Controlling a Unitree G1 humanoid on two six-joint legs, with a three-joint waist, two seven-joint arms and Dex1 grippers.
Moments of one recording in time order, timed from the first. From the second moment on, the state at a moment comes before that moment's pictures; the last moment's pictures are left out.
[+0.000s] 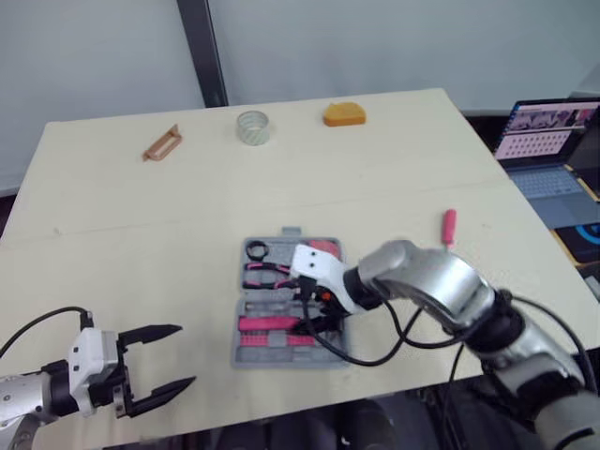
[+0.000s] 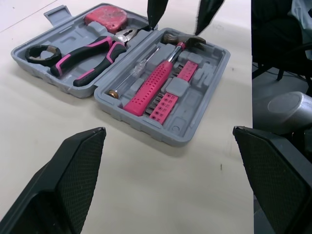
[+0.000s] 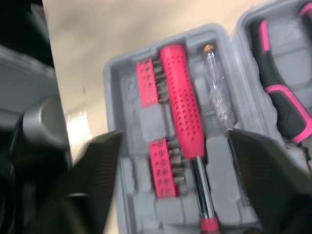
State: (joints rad) left arm 0.47 0.74 0.42 -0.27 -0.54 0.00 -1.17; right arm -0.71 -0.53 0.52 -0.38 0.46 1.11 0.81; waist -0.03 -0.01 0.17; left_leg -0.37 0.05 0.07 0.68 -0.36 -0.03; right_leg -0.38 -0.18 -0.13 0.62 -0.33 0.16
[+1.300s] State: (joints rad) left arm 0.41 0.74 0.38 -0.30 -0.53 0.05 -1.14; right arm -0.38 -0.38 0.46 -0.14 0.25 0.56 0.81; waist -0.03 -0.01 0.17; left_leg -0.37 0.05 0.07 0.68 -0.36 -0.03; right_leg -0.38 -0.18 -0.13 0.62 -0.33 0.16
